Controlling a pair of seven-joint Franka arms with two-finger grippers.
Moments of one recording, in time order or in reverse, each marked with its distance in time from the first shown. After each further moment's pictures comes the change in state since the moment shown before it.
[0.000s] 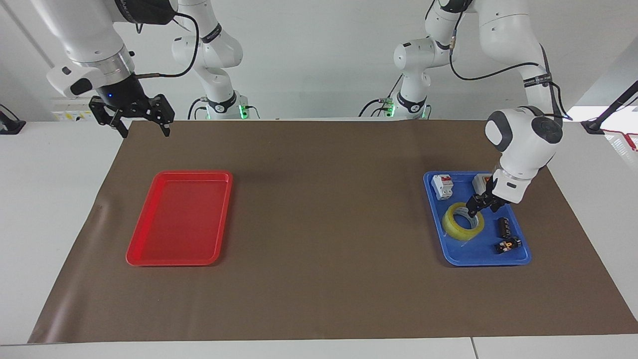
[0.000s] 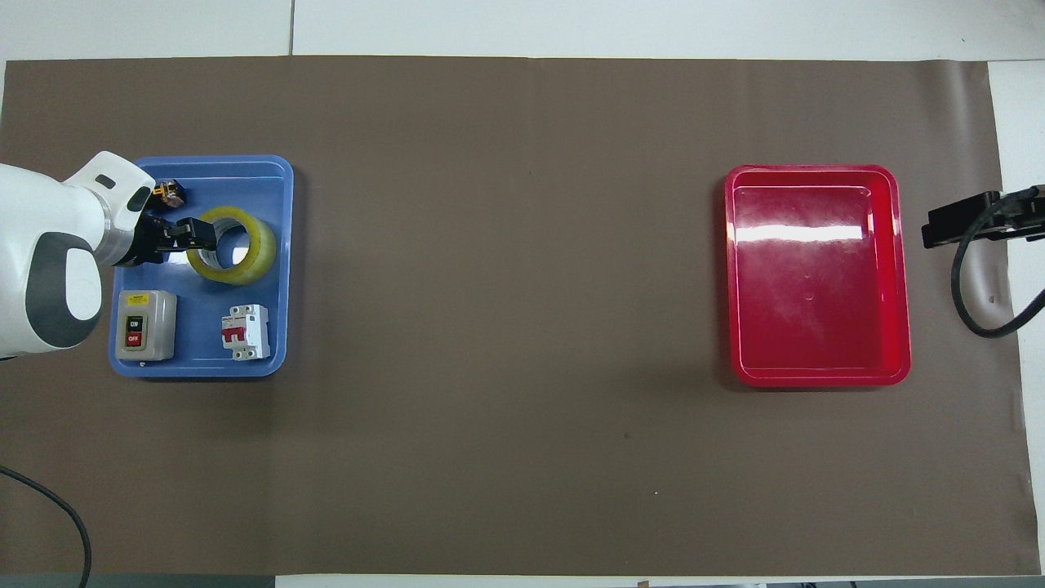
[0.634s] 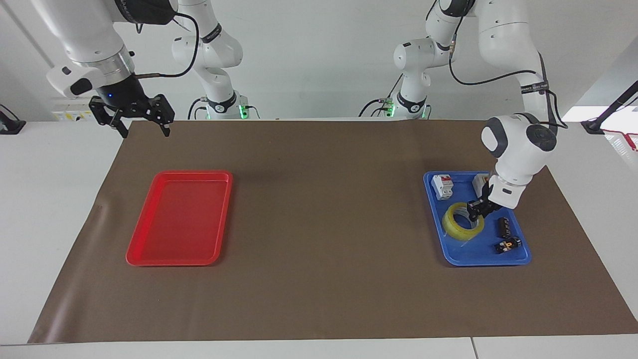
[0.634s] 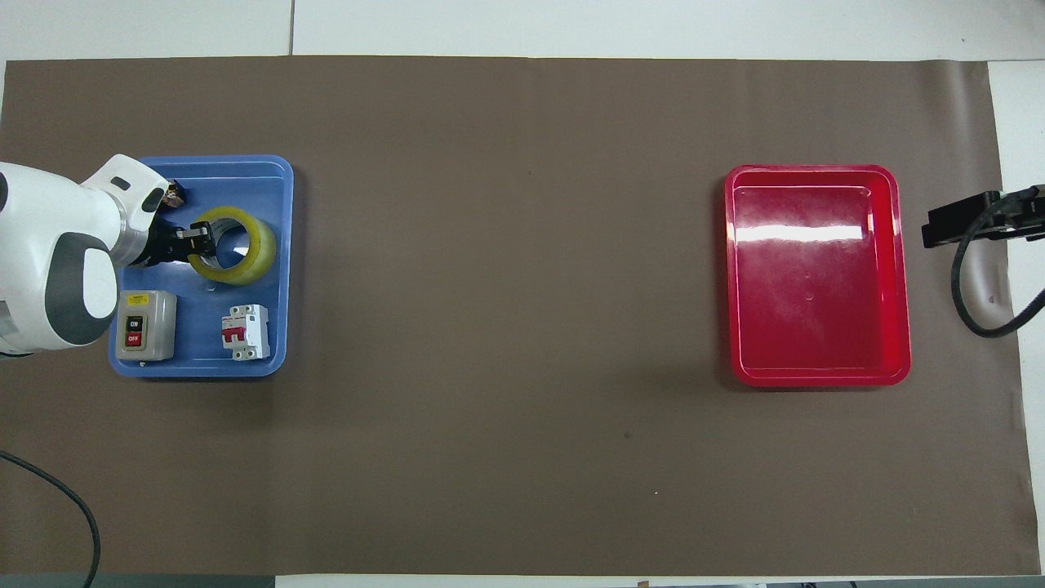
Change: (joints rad) left arm -0.009 0.025 -0.004 0.000 0.000 0.014 -0.021; right arm 0.000 0.000 0.000 0.000 0.000 0.001 0.000
